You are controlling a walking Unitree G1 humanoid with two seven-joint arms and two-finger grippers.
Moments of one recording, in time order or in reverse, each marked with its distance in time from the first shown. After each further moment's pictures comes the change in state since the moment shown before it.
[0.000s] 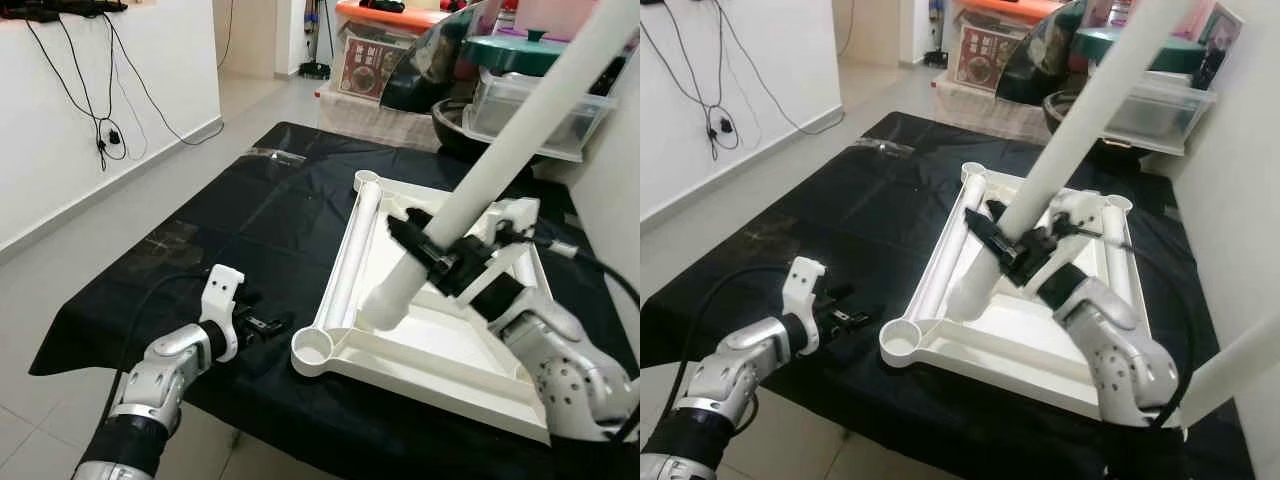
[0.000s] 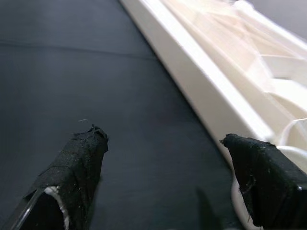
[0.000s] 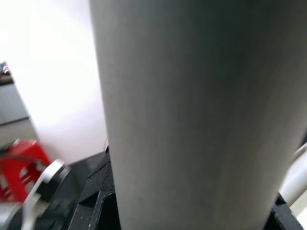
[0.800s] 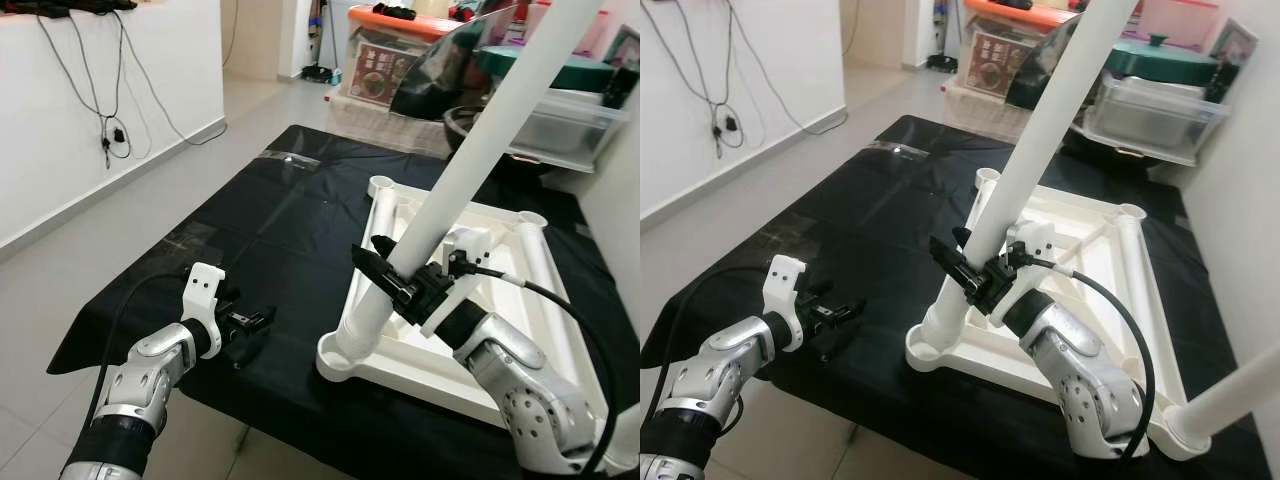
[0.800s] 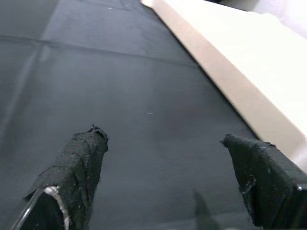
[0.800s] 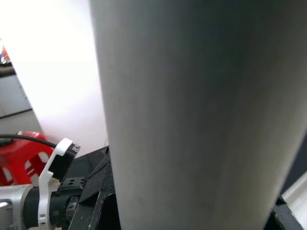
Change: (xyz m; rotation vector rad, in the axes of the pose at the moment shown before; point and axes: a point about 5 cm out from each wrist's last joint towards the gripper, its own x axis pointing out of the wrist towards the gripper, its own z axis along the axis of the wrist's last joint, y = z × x) left arm -0.004 0.007 -0.001 -0.011 -0.021 0.058; right arm 0.000 0.023 -0.026 0.032 0.034 -0.027
